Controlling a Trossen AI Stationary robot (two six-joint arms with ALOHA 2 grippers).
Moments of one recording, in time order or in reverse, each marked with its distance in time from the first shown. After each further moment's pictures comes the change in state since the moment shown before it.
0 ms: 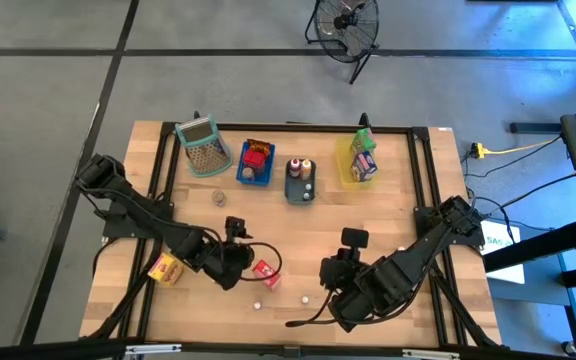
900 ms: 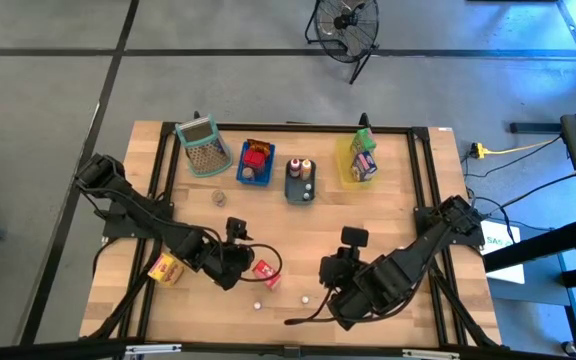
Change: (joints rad) left arm 0.000 -0.003 0.000 0.005 0.026 0.050; right arm -0.009 -0.001 0.000 0.000 -0.002 0.004
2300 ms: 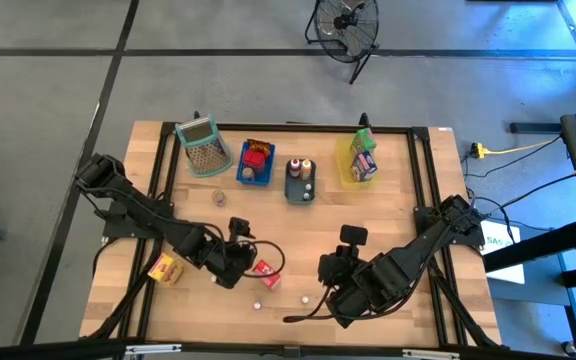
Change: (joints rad) left arm 0.027 0.000 0.000 0.028 0.058 0.026; right arm -0.010 0.000 0.000 0.000 -0.001 -0.011
